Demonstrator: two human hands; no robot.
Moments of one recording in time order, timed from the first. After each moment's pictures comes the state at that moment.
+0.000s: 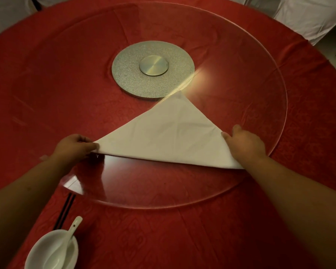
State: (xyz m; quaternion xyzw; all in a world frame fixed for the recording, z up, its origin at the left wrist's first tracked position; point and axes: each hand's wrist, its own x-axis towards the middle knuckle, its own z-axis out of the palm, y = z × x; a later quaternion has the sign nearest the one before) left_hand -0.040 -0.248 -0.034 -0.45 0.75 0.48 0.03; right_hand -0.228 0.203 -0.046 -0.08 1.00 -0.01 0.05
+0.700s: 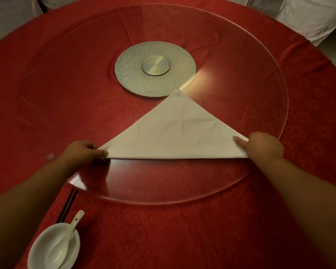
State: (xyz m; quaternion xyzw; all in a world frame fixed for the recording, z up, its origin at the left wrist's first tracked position) left_hand -0.027 -0.226 -0.021 -0.40 0.83 0.36 0.15; right_hand -0.234 0.245 -0.042 -0.01 1.00 0.03 0.07
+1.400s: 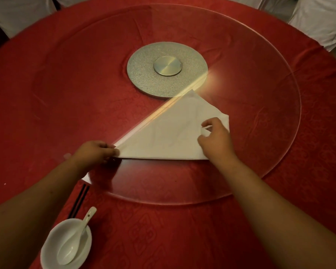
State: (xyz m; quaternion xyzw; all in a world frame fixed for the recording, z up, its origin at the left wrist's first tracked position) left_hand -0.013 -0.223 -0.018 -0.40 0.76 0.50 0.12; right_hand -0.164 0.084 -0.006 -0.04 0.90 -0.43 0.10
